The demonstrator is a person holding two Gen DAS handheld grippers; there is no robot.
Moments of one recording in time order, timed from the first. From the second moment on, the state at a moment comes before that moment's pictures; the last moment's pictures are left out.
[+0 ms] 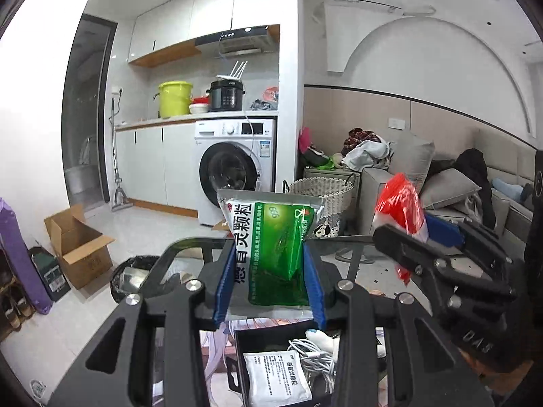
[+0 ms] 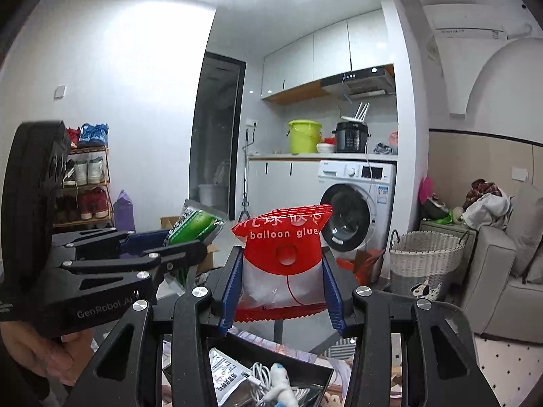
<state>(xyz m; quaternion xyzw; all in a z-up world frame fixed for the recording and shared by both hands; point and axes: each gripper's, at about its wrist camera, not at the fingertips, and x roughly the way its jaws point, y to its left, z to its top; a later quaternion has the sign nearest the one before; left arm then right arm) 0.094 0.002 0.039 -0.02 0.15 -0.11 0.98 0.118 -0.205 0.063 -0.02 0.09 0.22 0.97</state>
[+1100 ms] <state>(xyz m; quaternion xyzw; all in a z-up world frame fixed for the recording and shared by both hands) 0.159 -0.024 -0.044 0.00 0.41 -0.13 0.90 0.181 -0.177 -0.041 -0.12 0.38 0.22 0.89</state>
